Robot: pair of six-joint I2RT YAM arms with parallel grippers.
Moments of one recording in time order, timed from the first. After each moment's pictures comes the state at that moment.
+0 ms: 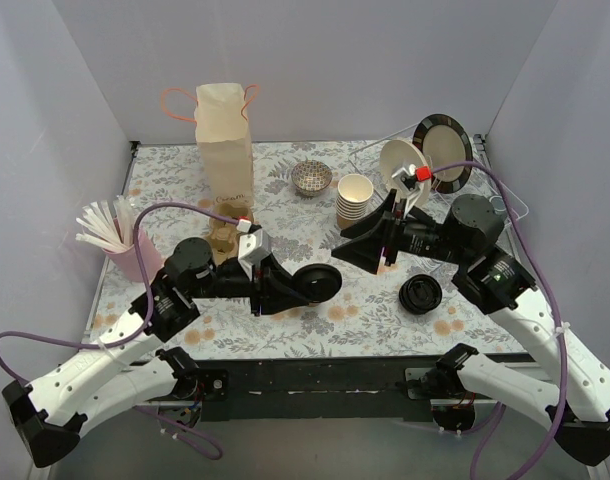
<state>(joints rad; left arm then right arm) -0.81 0.76 0.76 -0.04 0.74 -0.23 0.68 0.88 1.08 -0.20 -0.62 0.49</state>
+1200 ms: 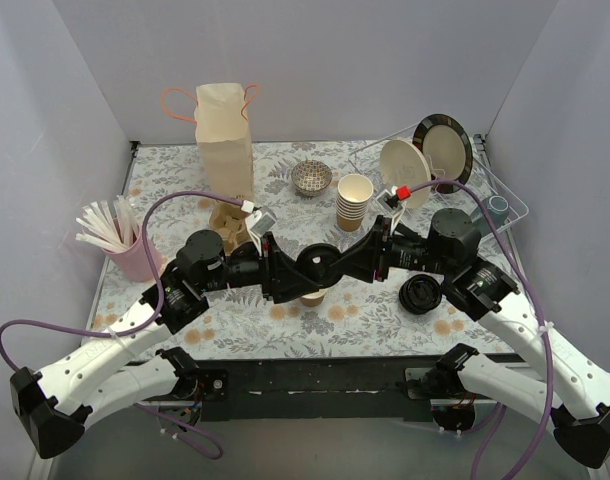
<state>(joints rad) -0.81 0.85 0.78 0.00 0.58 -0.60 0.69 0.85 0.89 -0.17 -0.66 0.49</state>
